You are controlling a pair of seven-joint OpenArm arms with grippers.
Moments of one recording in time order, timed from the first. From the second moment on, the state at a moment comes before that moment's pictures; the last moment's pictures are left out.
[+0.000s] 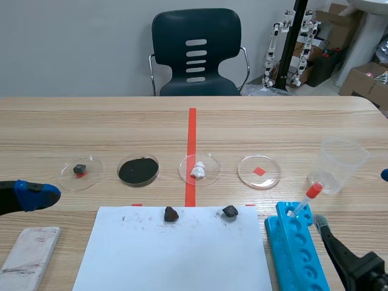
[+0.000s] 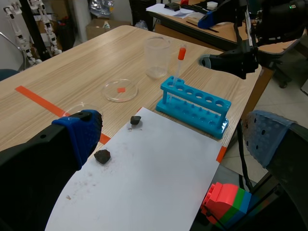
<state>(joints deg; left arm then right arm) 61.2 -35.4 -12.0 118.8 -3.1 -42.7 -37.4 -53.7 34.4 7.3 109.7 4.7 5.2 20.3</state>
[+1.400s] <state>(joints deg) 61.2 -35.4 -12.0 118.8 -3.1 -42.7 -37.4 -39.0 34.3 -1.8 103.0 4.6 9.4 16.6</state>
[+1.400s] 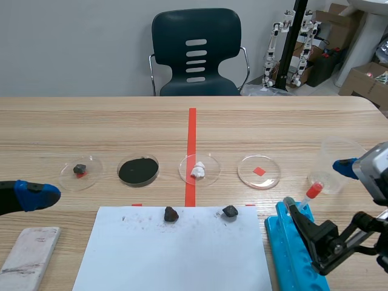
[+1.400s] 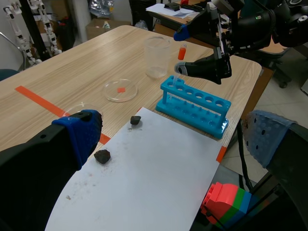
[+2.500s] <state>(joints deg) 61.2 -35.4 -12.0 118.8 -3.1 -42.7 -37.4 -39.0 34.3 -1.8 103.0 4.7 9.4 16.5</state>
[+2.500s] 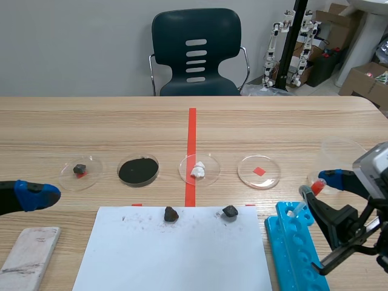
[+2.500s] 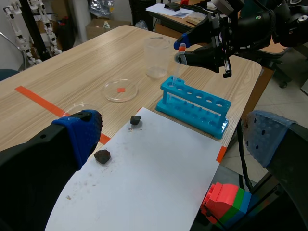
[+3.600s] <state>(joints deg) 61.2 -35.4 -12.0 118.8 -3.1 -42.7 -37.4 -39.0 34.3 -1.8 103.0 4.7 9.5 16.5</state>
